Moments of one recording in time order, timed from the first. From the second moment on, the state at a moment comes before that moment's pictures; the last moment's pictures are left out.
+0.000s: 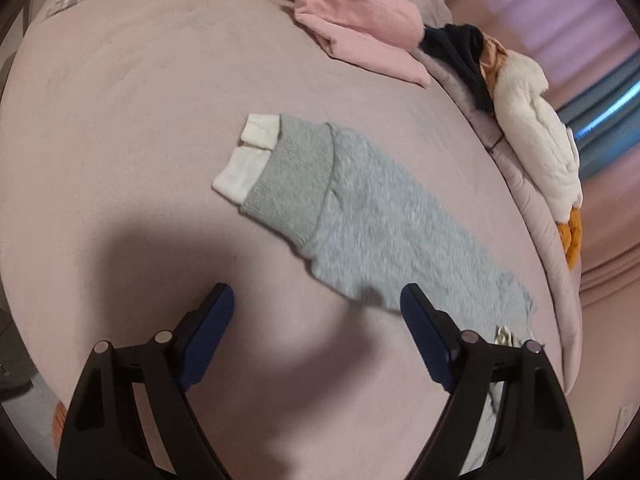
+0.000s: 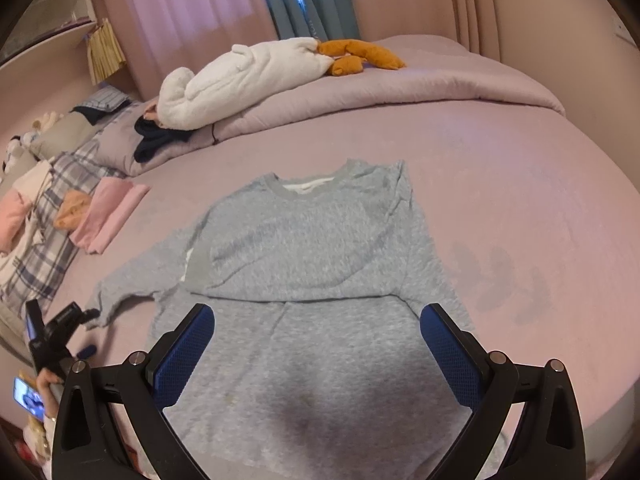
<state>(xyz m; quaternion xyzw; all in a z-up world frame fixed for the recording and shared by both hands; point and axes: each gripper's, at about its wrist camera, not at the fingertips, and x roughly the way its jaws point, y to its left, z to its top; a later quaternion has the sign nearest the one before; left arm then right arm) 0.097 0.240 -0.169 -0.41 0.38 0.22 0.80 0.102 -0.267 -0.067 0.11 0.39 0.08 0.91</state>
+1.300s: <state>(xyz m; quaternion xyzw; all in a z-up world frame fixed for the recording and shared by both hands) 0.146 0.224 -0.110 -0.37 0.32 0.19 0.85 0.105 -0.282 -0.072 0.13 0.39 0.07 0.91</state>
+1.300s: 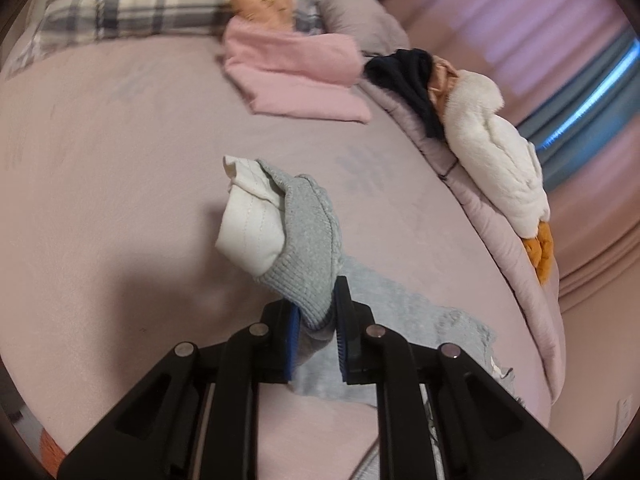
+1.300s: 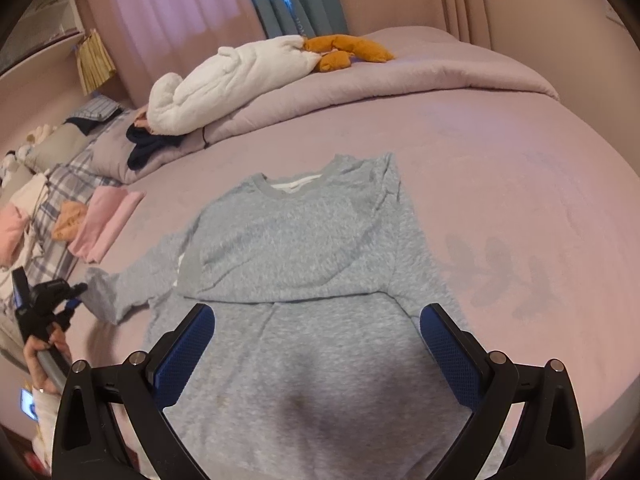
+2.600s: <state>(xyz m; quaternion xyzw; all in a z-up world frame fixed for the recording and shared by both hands) 0.207 -0.008 -0.090 -0.12 0.40 -0.07 0.90 0.087 -0.323 -0.087 0.18 0.40 0.03 0.90</state>
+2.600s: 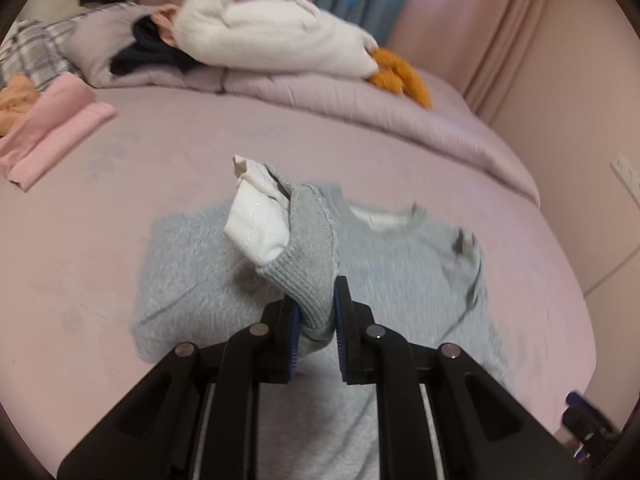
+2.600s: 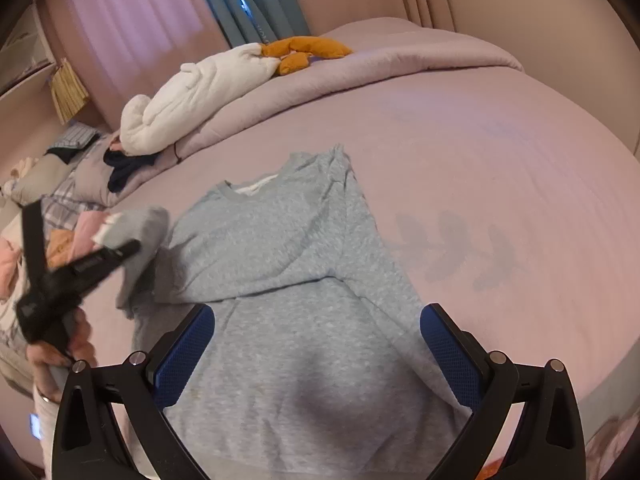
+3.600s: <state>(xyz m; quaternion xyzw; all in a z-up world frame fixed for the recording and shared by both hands) 0.203 -0.028 -0.127 -0.15 0.47 -0.14 0.86 0.085 -0.332 -0.100 0.18 0.41 0.02 0.89</state>
